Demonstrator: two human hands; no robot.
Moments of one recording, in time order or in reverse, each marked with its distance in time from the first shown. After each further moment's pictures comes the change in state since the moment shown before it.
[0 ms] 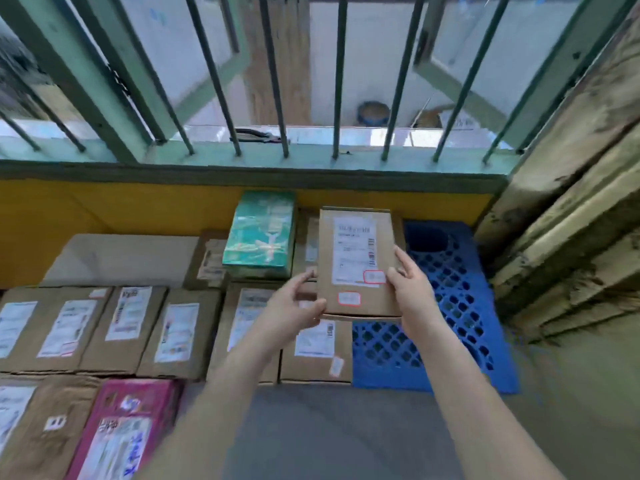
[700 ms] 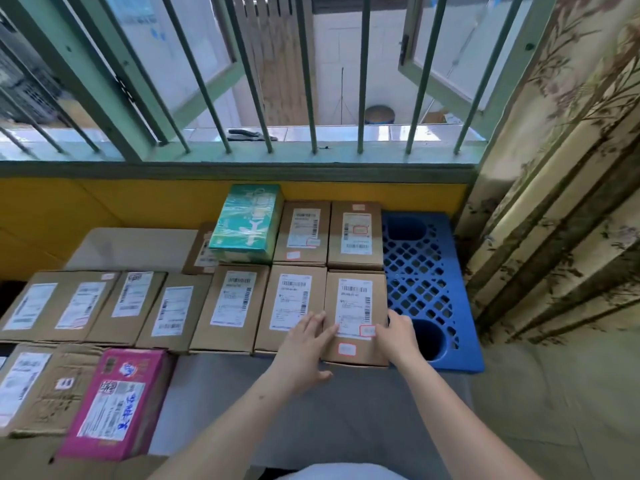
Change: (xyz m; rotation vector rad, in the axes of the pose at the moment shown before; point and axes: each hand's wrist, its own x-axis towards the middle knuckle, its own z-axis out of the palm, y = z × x) left_hand -0.014 -0.109 0.105 1.318 -0.135 0.269; right_hand -0.008 0.114 -0.084 -0.668 -0.053 0.107
